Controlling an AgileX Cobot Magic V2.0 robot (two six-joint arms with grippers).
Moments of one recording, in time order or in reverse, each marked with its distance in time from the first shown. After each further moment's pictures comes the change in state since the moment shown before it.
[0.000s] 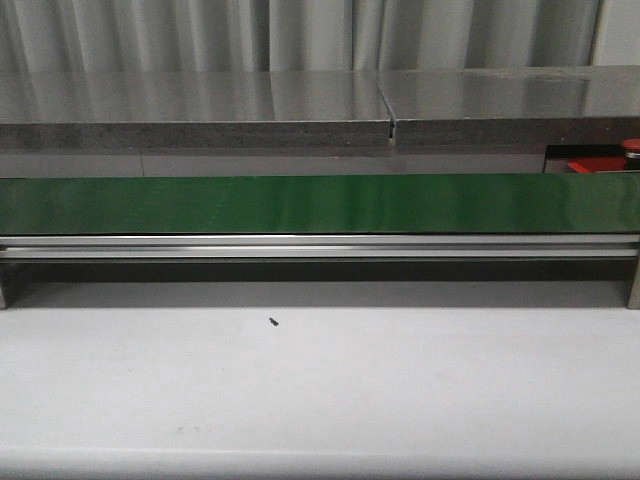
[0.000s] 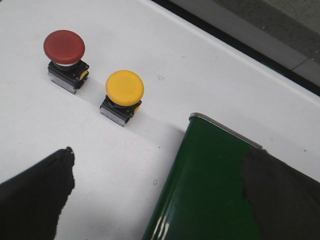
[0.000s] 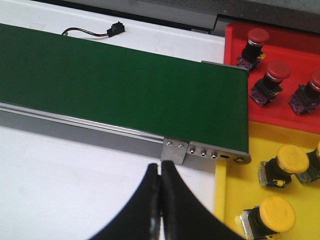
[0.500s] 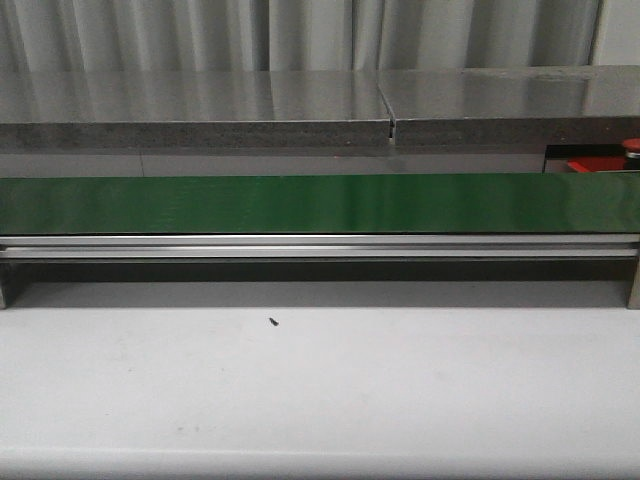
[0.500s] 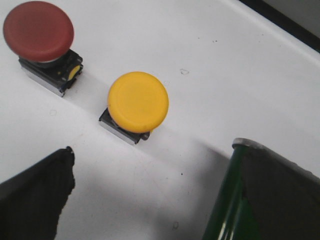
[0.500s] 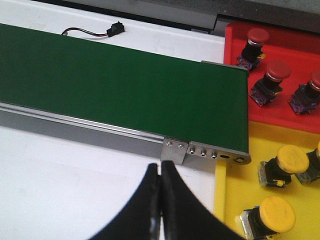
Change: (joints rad) left arm 0.000 0.293 -0.198 -0.002 0.011 0.000; right arm 0.000 0.000 0.000 0.000 0.000 0.000
